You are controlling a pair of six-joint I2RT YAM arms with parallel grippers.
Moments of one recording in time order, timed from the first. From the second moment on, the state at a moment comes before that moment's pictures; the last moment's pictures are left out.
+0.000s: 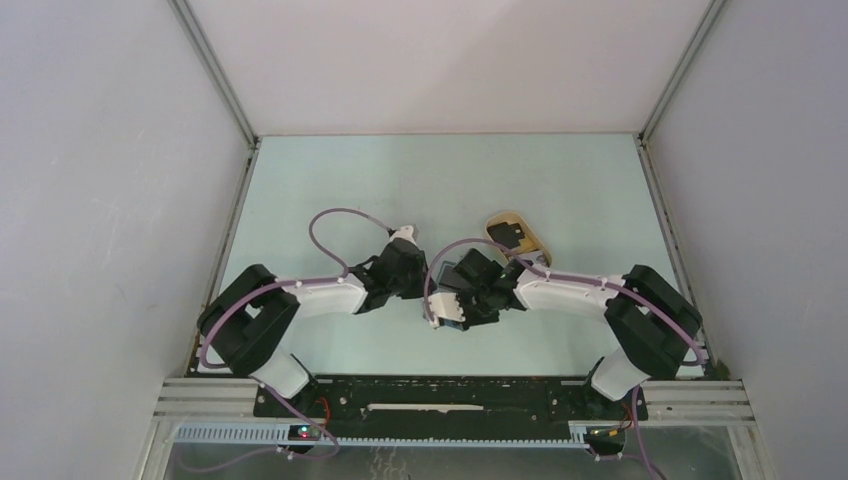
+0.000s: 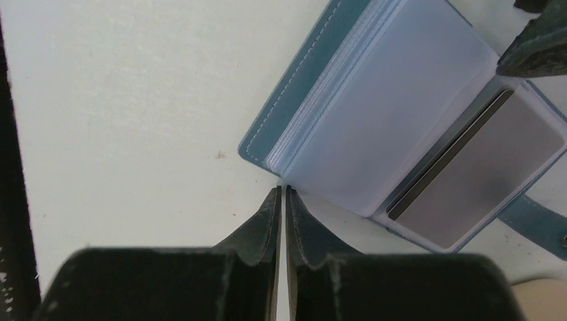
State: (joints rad) left arm -0.76 1.56 0.67 0.10 -0.07 -0.76; right arm 0.90 1.58 0.86 -0.48 -0.25 -0.92
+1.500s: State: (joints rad) left arm -0.76 1.32 0.61 0.62 0.03 -0.22; right arm 0.11 1.85 1.32 -0.49 -0.66 0.03
